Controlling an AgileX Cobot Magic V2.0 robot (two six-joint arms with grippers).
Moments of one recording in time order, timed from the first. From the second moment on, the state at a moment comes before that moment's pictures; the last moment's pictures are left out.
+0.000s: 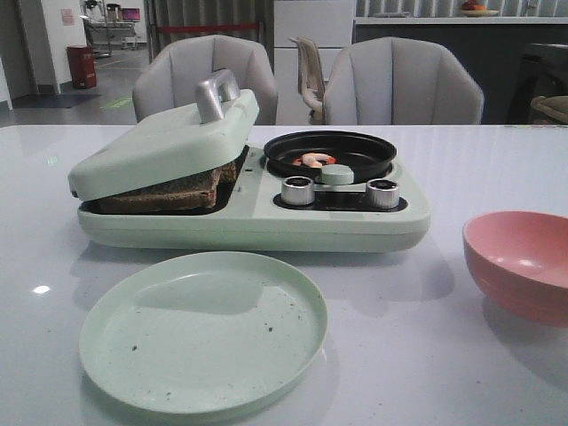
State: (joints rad) left arm -0.45 0.95 -0.87 -0.08 0.75 0.16; right arm 0.14 0.81 -0.71 0.05 0.84 0.02
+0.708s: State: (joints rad) left arm -0.27 0.72 -0.67 -0.05 0.49 0.16; right arm 0.14 0.81 -0.71 0.05 0.84 0.02
